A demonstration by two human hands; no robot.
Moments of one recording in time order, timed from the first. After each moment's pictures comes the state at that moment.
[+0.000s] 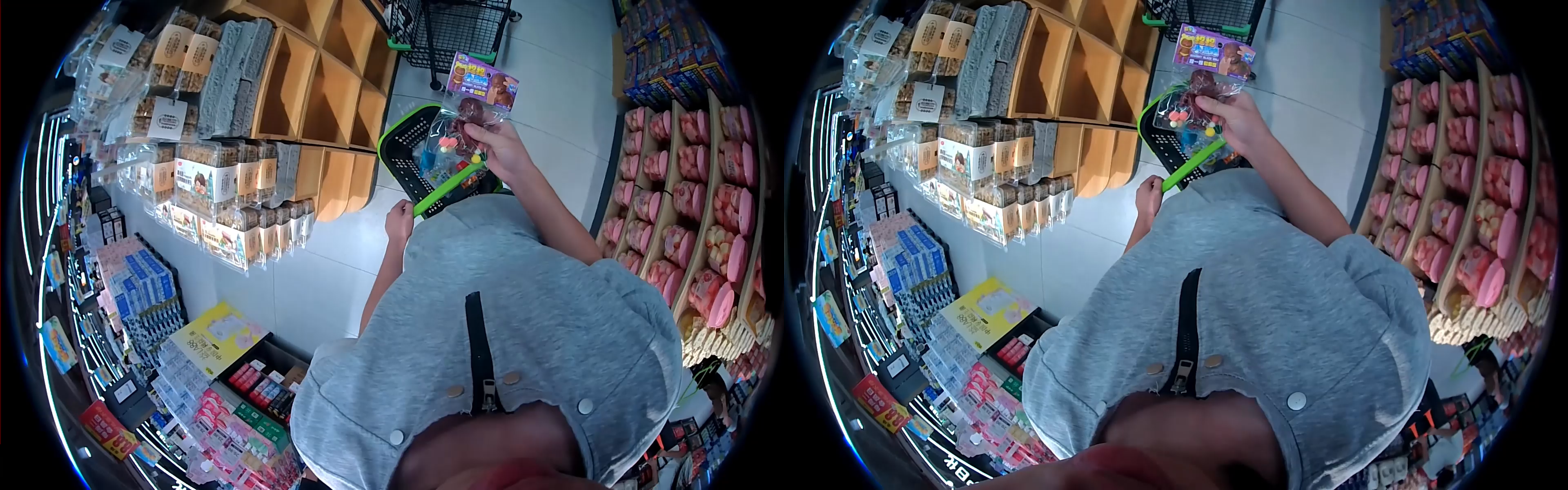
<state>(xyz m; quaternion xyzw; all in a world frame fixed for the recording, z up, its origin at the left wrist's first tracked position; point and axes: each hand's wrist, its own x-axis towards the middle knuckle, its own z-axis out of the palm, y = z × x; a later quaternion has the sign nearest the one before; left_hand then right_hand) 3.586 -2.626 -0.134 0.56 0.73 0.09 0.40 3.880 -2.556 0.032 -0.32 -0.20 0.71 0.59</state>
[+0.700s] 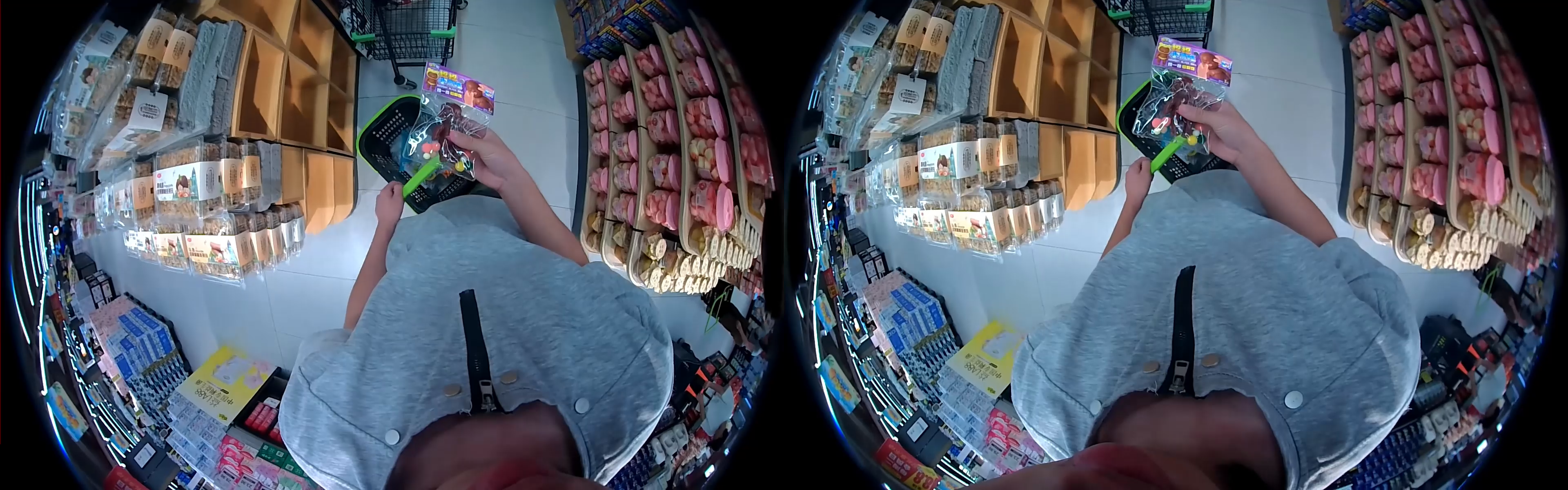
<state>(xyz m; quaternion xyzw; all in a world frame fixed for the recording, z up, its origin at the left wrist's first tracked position) 3.529 -2.633 -0.165 0.63 0.62 0.12 0.45 3.790 -2.666 0.065 -0.35 -0.12 0.72 0.59</state>
